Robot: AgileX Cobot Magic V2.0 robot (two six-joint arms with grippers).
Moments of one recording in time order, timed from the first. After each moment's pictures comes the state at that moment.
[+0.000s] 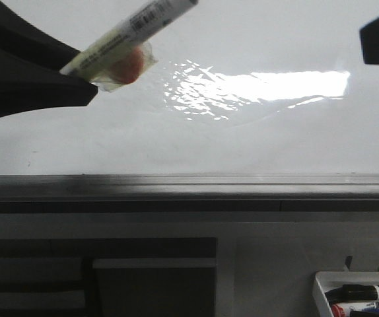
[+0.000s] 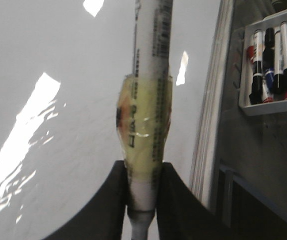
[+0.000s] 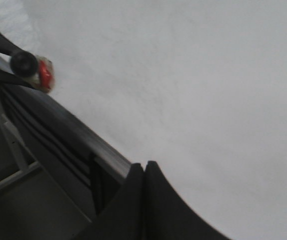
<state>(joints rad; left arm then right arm) -0.57 1.06 -0.41 0.97 -0.46 -0.04 0.66 0.70 -0.42 -0.14 0.07 0.04</state>
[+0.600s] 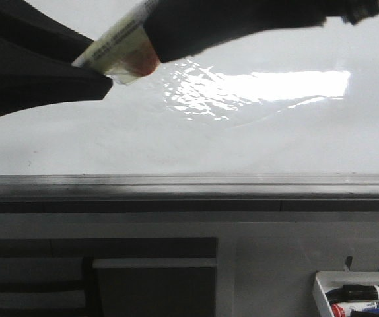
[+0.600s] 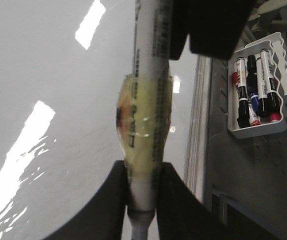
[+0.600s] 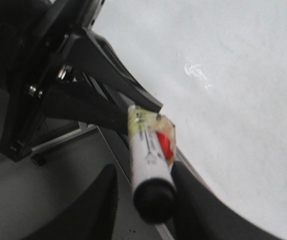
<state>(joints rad) -0.57 1.07 -0.41 1.00 -0.54 -0.04 0.91 1.05 -0.73 -0.12 0.18 0.04</state>
